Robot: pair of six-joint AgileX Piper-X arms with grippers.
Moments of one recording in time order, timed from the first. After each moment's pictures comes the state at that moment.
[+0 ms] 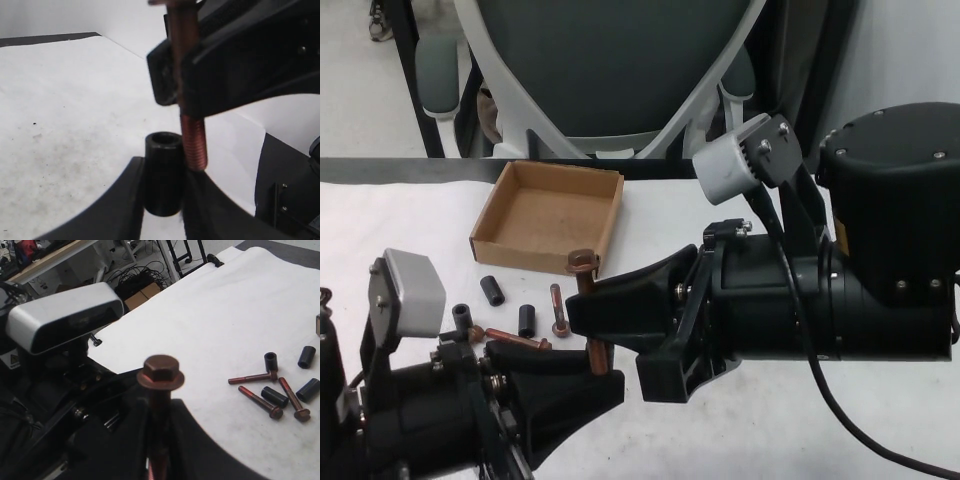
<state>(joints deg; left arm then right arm) -32.0 52.2 -12.1 -24.2 34.8 -12.6 49.1 68.9 -45.0 3.7 -20.8 15.1</state>
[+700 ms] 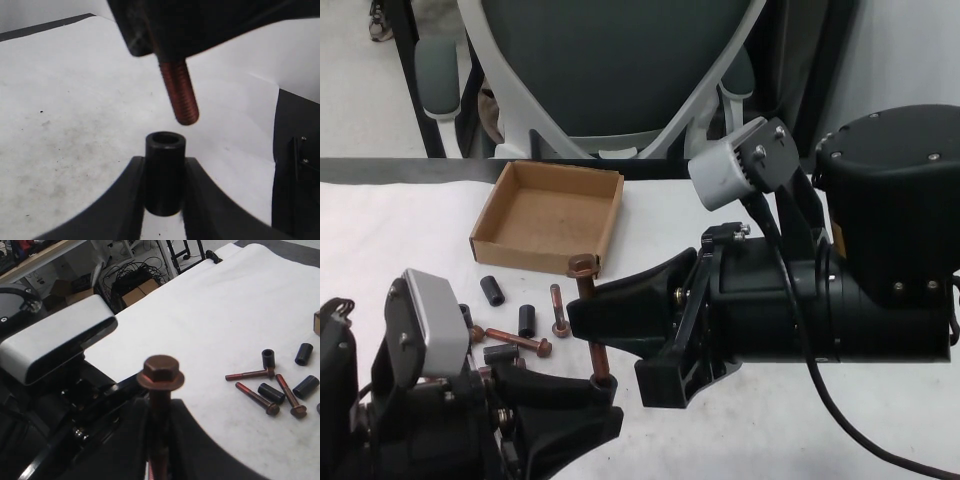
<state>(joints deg) -32.0 52.2 -12.1 -18.4 35.7 -1.3 49.1 68.9 -45.2 4.3 -20.7 14.0</state>
